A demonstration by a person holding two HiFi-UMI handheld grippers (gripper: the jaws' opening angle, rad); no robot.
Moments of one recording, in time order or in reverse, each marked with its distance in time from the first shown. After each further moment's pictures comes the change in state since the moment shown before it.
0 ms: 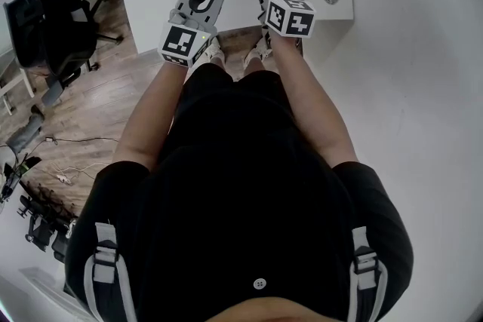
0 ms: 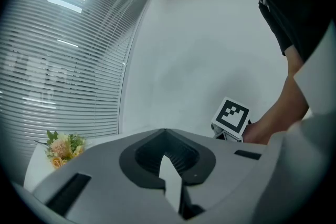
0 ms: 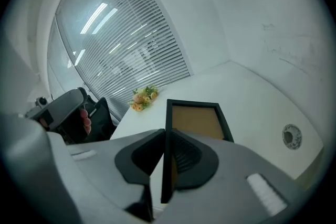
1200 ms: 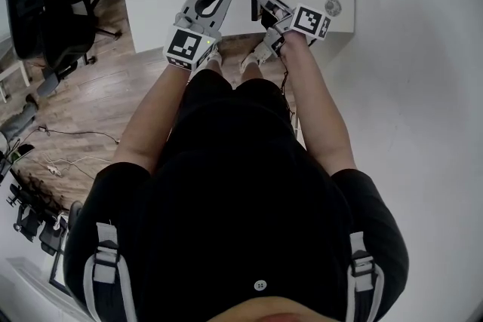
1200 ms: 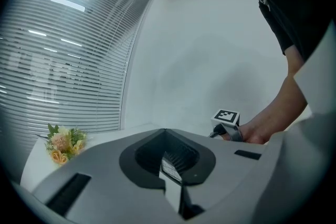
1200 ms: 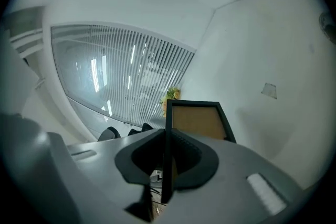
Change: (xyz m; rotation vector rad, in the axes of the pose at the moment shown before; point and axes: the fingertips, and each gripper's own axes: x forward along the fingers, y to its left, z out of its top) left arm 0.009 -0.001 -0.016 -0.020 0.028 0.032; right arm 0.005 0.021 -0.001 0.564 0.022 0.525
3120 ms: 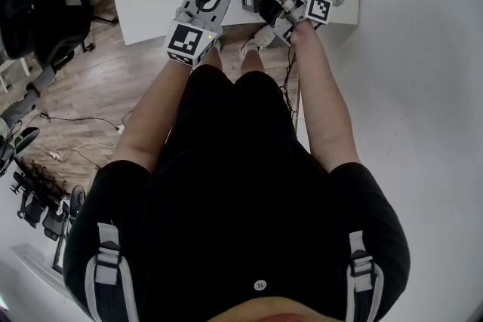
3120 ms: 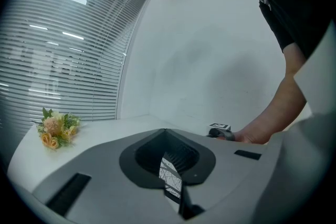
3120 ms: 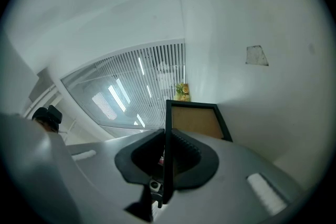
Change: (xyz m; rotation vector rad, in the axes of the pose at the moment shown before) left arm 0.023 -0.001 -0.061 -0.037 0.048 0.012; right arm 0.010 -0.058 -0.009 0.316 0.050 0.323
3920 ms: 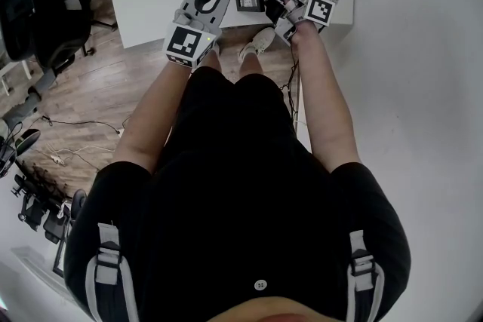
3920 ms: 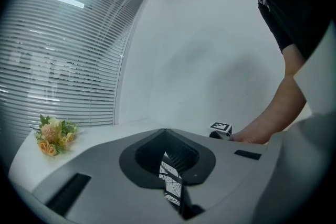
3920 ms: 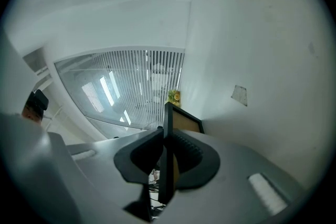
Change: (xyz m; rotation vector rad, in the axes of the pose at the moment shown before) left arm 0.005 -0.004 0.008 0.021 -0.028 0.002; right arm -0.019 -0.017 0.020 -0.137 -0.019 -0.139
